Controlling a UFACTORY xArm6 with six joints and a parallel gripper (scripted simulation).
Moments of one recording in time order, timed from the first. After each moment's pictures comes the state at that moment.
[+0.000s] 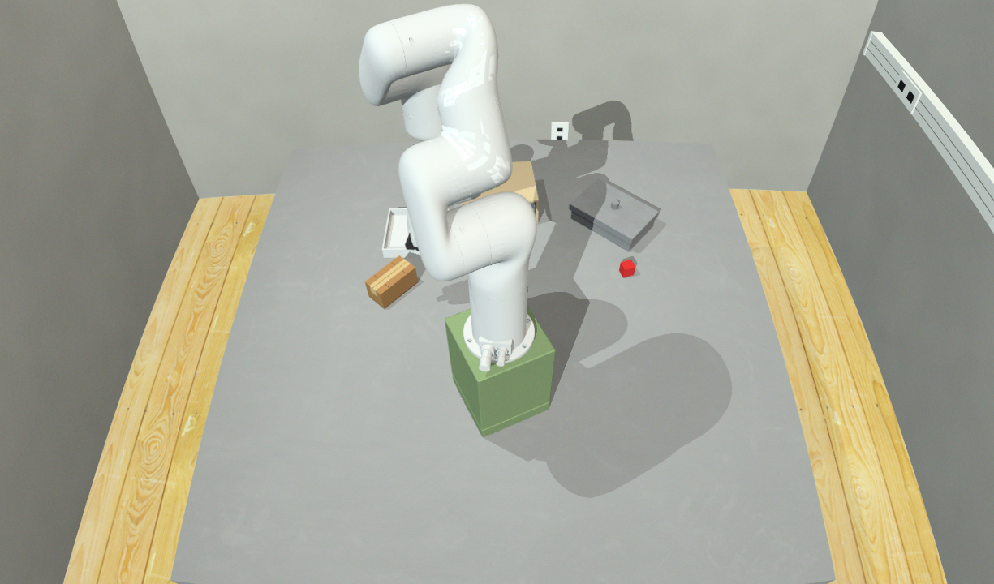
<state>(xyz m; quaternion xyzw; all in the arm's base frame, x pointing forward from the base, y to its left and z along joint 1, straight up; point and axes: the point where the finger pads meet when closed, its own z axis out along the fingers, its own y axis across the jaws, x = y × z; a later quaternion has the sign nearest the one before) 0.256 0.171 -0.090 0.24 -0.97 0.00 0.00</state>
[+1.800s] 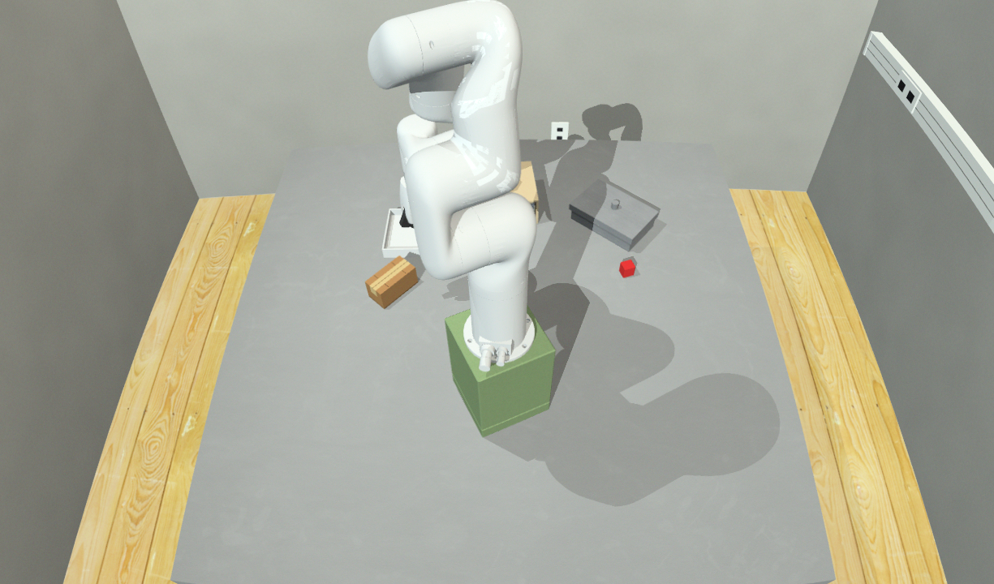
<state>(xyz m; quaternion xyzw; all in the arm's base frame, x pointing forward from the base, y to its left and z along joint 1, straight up) 0.268 0.180 -0.030 0.30 -0.95 0.01 0.00</state>
